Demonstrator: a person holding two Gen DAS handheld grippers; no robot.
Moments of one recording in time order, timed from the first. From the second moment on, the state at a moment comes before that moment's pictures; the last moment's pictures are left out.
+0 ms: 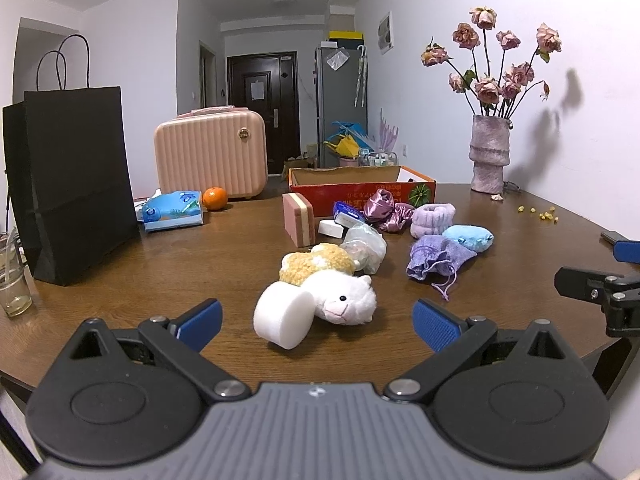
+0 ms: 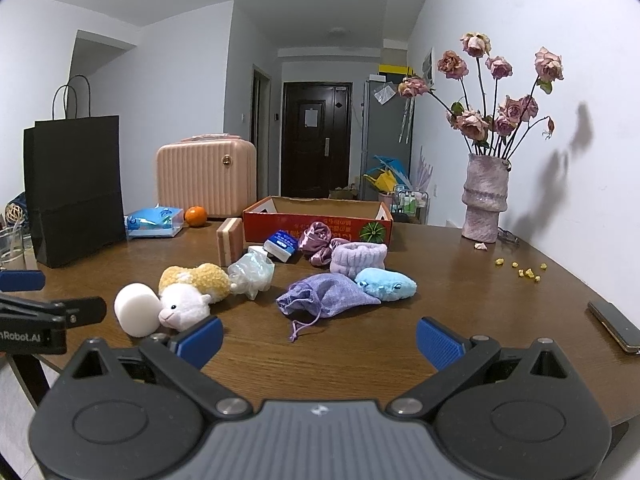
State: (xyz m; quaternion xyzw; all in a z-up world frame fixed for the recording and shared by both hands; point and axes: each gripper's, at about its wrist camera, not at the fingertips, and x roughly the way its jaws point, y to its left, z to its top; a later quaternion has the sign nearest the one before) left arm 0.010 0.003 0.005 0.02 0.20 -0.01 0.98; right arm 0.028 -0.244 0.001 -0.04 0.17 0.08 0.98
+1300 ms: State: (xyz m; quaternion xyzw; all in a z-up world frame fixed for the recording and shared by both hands) left arm 0.091 0.028 -0.027 0.02 0.26 0.01 0.97; right arm 0.105 -0.213 -0.019 -0.05 0.23 0.10 0.97
